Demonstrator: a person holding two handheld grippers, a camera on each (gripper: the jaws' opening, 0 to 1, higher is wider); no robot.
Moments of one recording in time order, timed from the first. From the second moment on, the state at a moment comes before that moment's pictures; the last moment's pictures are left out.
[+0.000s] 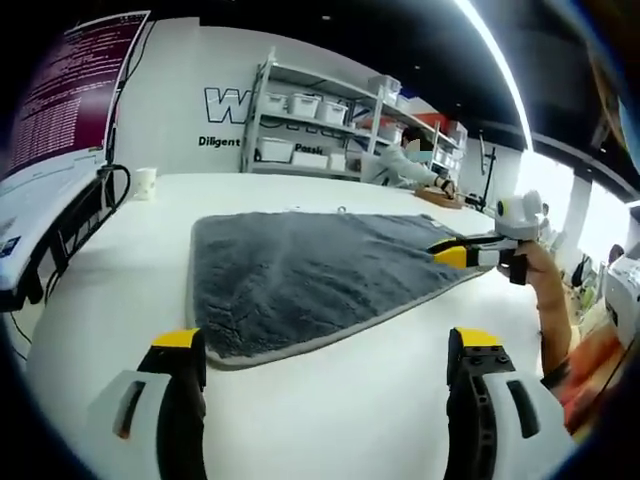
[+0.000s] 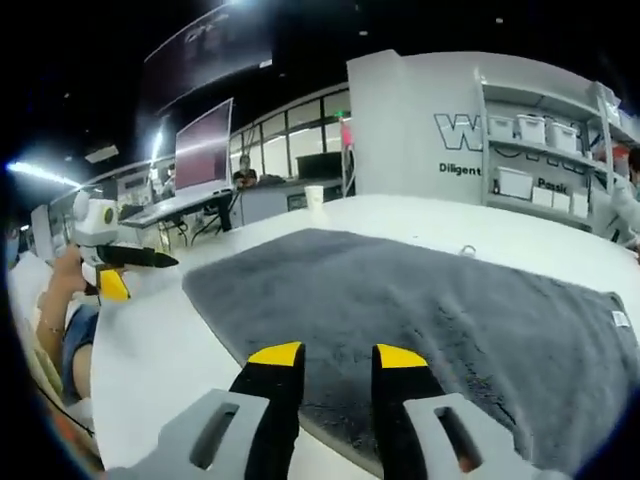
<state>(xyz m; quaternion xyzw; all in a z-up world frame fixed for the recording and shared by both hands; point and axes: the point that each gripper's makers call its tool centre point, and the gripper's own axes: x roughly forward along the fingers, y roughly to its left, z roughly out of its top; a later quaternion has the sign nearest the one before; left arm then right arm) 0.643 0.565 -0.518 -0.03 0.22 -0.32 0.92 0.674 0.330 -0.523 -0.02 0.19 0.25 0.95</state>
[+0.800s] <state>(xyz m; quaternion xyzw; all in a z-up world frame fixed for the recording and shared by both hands) 0.643 0.573 -0.517 -0.03 0.21 -0.31 0.92 0.672 0.336 -0.561 -0.07 0.24 0.23 0.94</state>
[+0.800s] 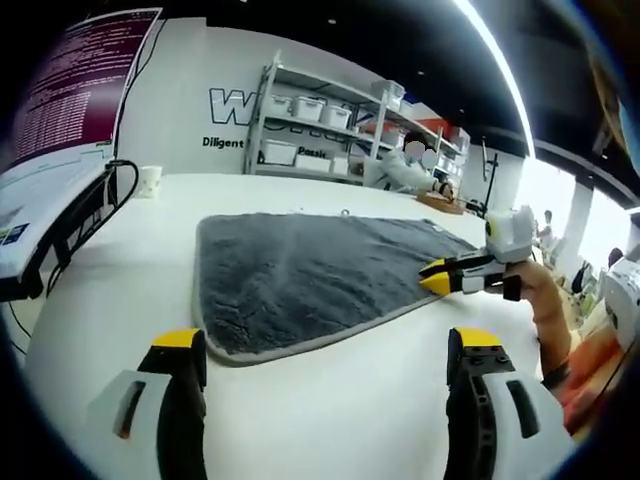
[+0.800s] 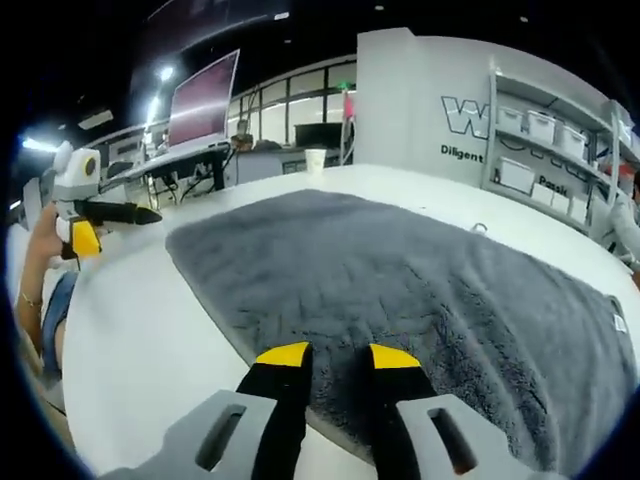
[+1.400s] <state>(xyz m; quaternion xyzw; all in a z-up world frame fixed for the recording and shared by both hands) 0.641 0.576 -0.518 -0.03 0.22 -0.31 0.93 0.666 0.333 -0.561 -0.06 0.24 0.24 0.94</state>
